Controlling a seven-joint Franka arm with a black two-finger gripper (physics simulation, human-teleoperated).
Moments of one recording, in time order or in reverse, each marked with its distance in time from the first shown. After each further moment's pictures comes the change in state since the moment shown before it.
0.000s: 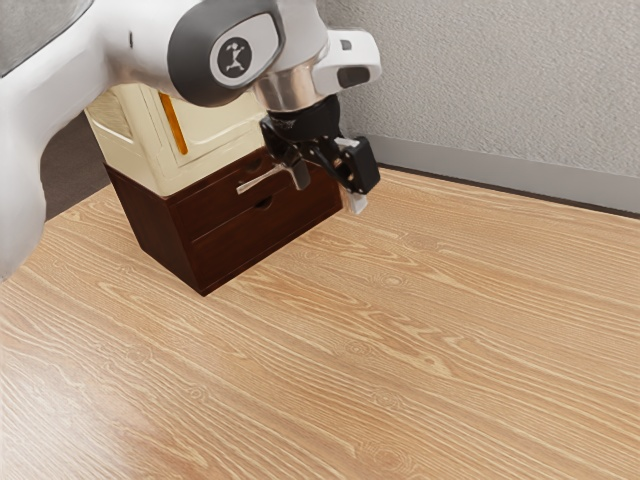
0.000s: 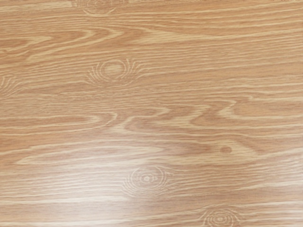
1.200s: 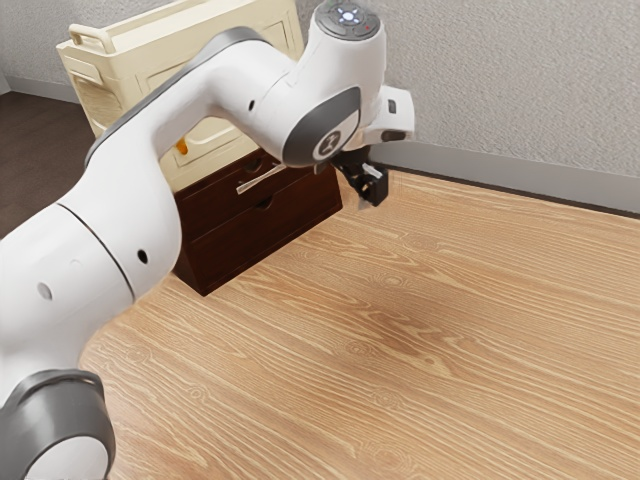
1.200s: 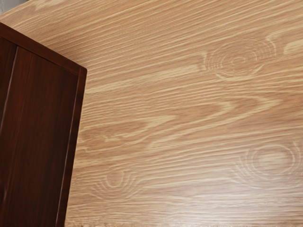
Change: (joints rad) arm 0.095 0.355 -0.028 0.227 0.345 0.201 0.072
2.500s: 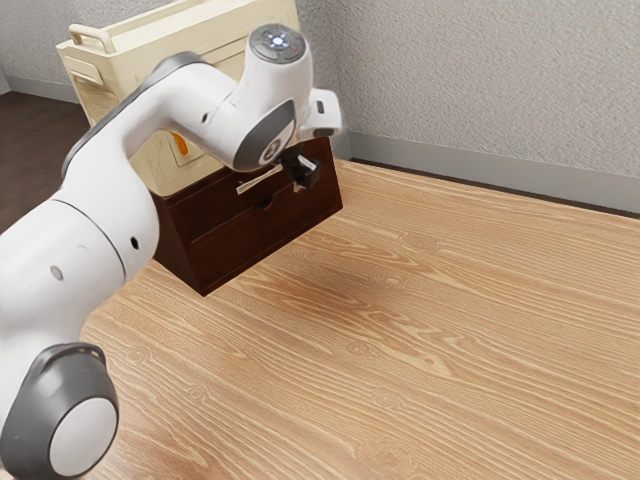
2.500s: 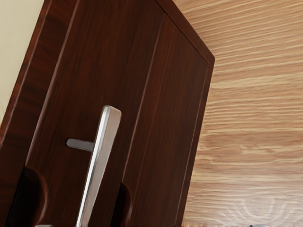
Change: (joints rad) arm 0.149 0.064 0.077 0.002 0.002 0.179 0.020
